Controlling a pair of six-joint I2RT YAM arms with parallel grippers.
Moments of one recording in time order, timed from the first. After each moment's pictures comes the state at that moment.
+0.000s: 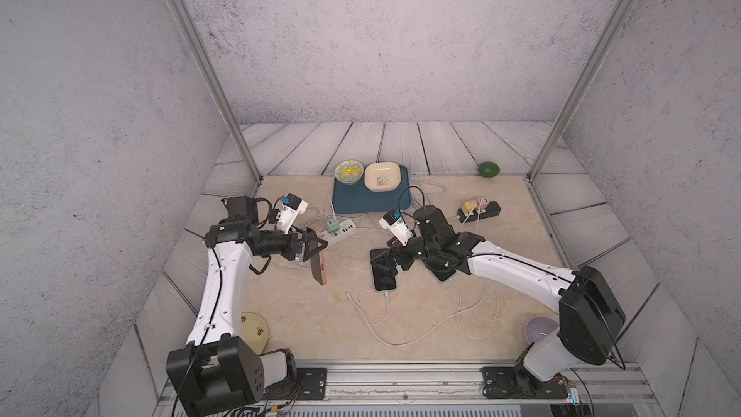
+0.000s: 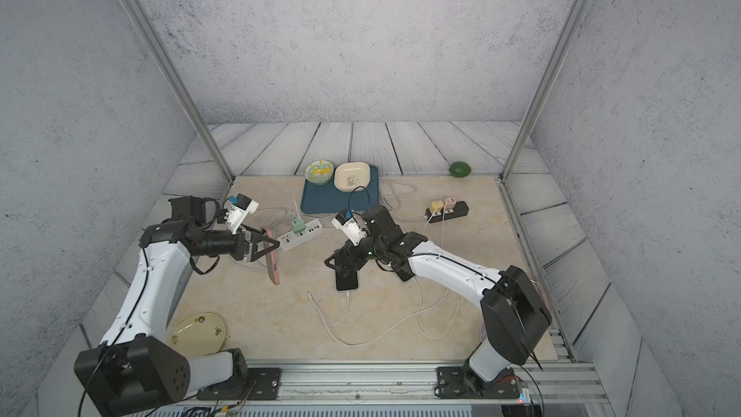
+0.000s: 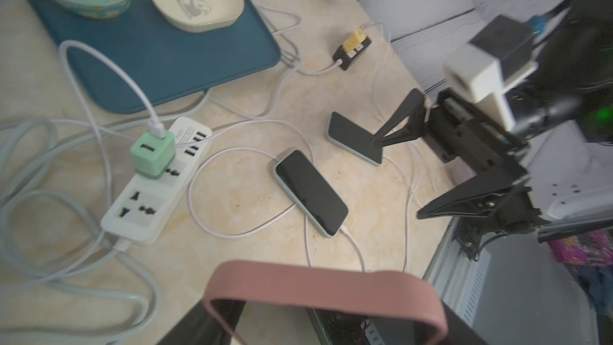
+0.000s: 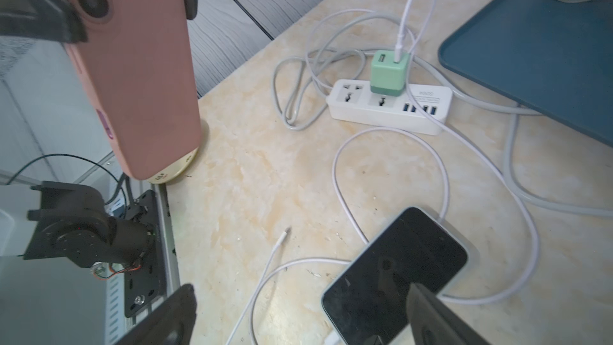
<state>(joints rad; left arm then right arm) 0.16 1.26 1.18 -1.05 0.86 0.48 0.77 1.56 1.15 -0.26 -0.44 0.09</state>
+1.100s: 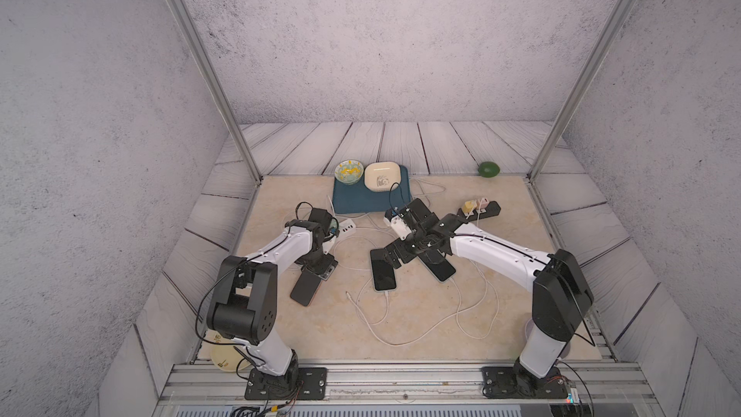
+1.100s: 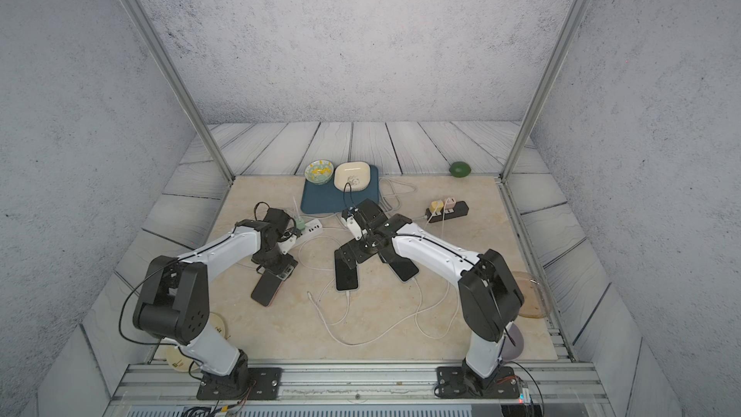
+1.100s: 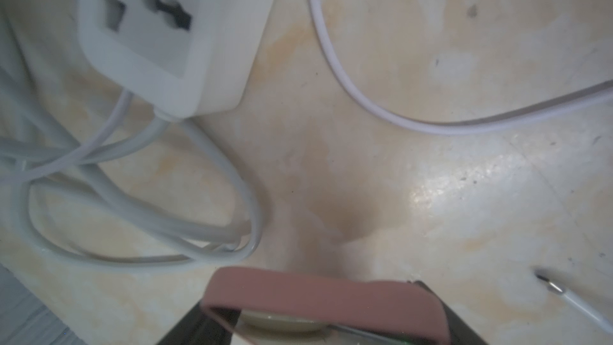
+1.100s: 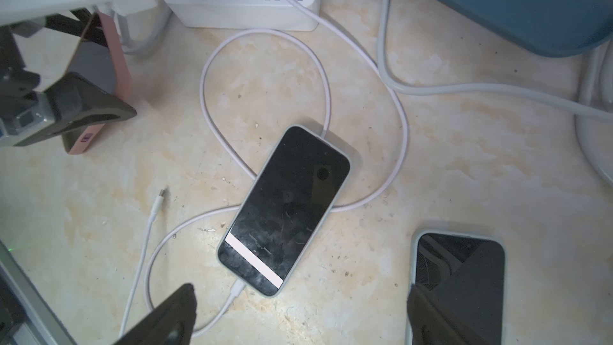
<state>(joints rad) -0.26 1.67 1.06 -0.83 -0.13 0.28 0.77 1.77 1.42 -0.67 -0.11 0.09</state>
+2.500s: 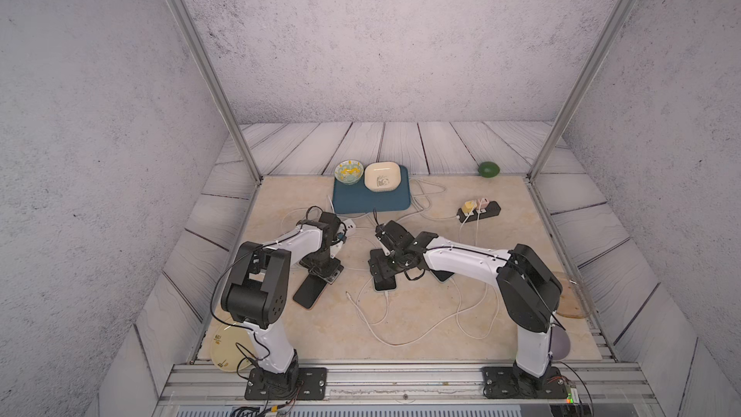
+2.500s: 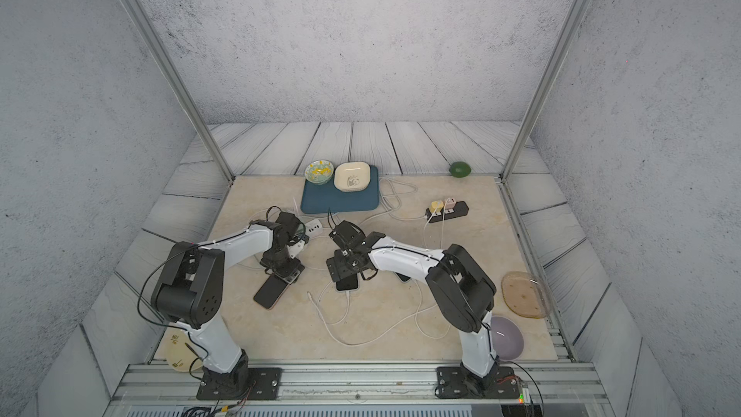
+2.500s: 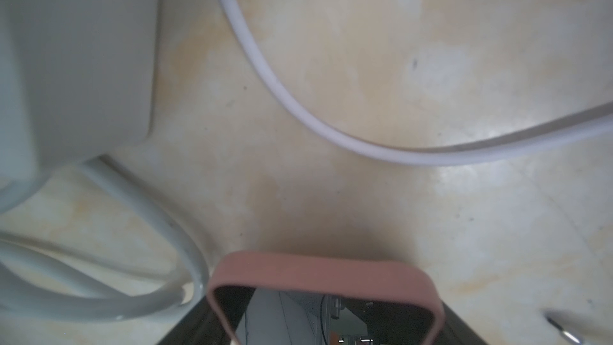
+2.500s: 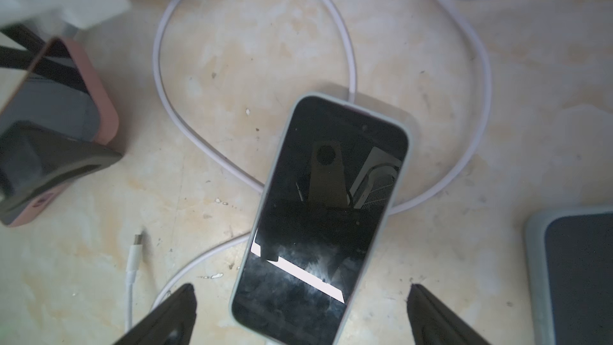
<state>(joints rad) -0.29 1.77 1.09 -0.84 -0.12 0.28 0.90 1.92 1.38 -0.55 0.02 0.41</state>
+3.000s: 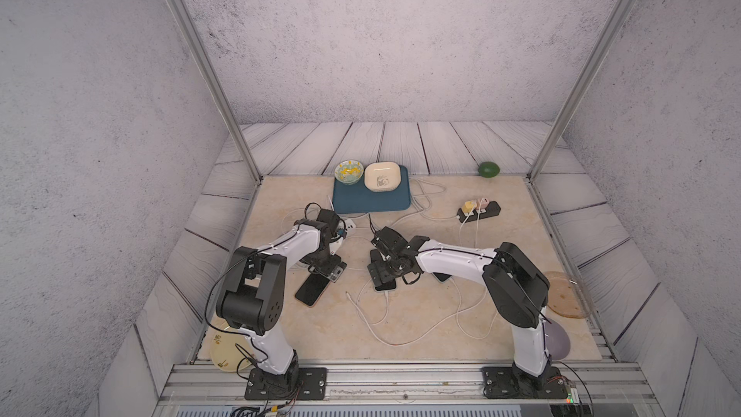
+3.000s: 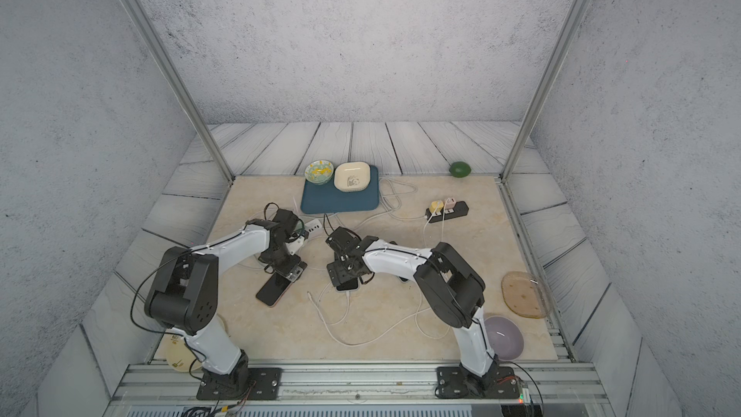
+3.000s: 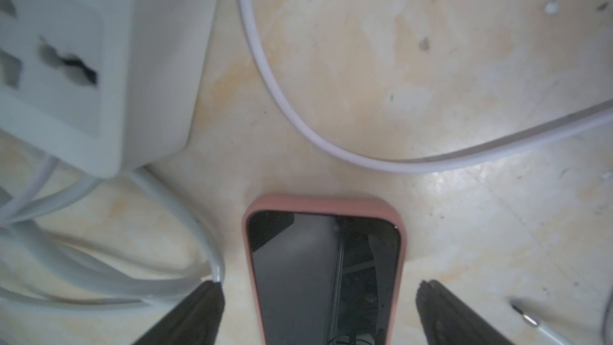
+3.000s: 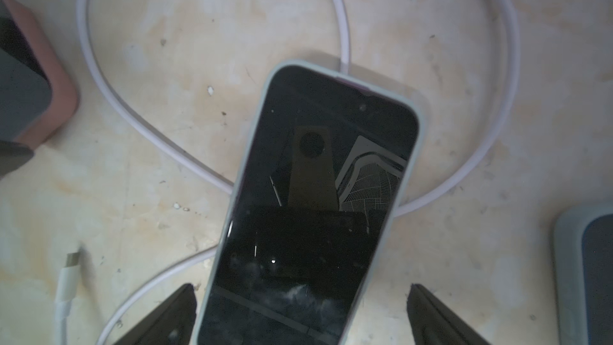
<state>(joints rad) -0.30 1.72 1.09 -0.82 -0.10 0.27 0.91 1.99 1.39 -0.55 0.07 0.42</state>
